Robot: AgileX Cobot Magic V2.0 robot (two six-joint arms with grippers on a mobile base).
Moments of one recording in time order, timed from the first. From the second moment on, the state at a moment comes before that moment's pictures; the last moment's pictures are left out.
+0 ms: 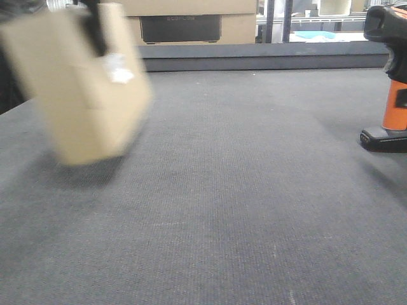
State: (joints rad) left arm -0.23 1.63 -1.50 -0.07 1.11 -0.26; right arm 0.03 1.28 -0.20 -0.07 -0.75 0.23
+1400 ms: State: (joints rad) left arm -0.13 1.55 -1.42 0.12 1.07 -0.19; right arm 0.03 1.06 -0.19 -0.08 -0.62 0.23
